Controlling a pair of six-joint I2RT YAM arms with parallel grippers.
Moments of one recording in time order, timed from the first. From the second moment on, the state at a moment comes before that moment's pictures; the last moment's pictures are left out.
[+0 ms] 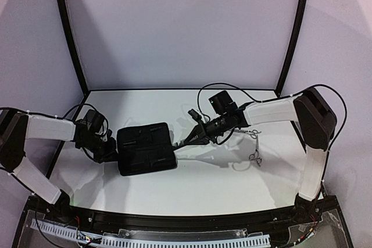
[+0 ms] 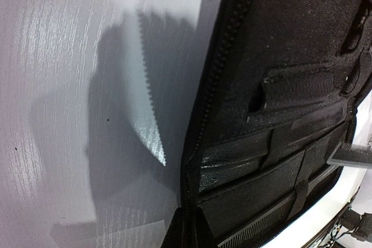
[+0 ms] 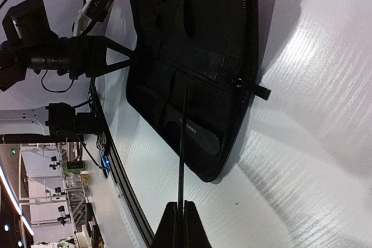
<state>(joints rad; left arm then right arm) -0.30 1.50 0.69 -0.37 0.35 -0.60 0.68 1.93 1.24 -0.16 -0.78 0.52</state>
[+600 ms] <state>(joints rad) -0.30 1.49 0.67 -0.35 0.37 -0.58 0.67 2.03 1.25 -0.07 -0.85 0.59</state>
